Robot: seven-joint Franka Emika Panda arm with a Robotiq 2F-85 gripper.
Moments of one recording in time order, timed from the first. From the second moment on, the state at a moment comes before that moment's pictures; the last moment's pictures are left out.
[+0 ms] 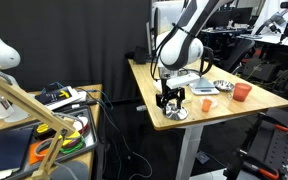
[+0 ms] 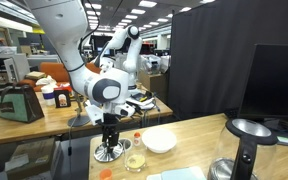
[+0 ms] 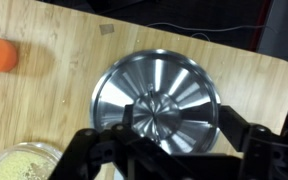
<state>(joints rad) 0.15 0.56 0.05 -2.15 0.10 2.51 0.36</state>
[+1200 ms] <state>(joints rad) 0.15 0.55 0.06 -2.13 0.11 2.46 0.31</state>
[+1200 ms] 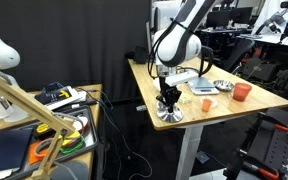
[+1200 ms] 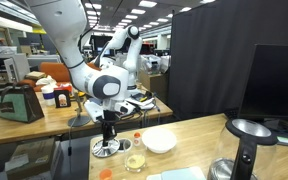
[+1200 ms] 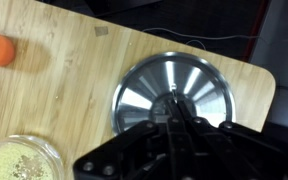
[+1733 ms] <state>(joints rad) 0.16 0.44 0.06 -2.18 0.11 2.46 0.31</state>
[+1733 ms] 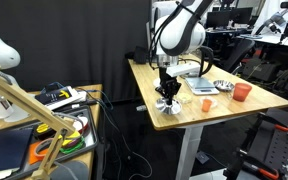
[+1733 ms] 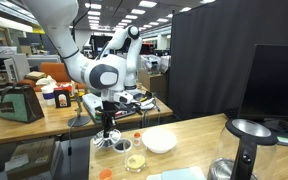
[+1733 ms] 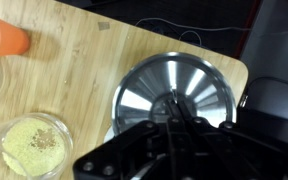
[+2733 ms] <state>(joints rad) 0.03 0.05 -0.13 -2.41 -0.20 2.37 0.77</state>
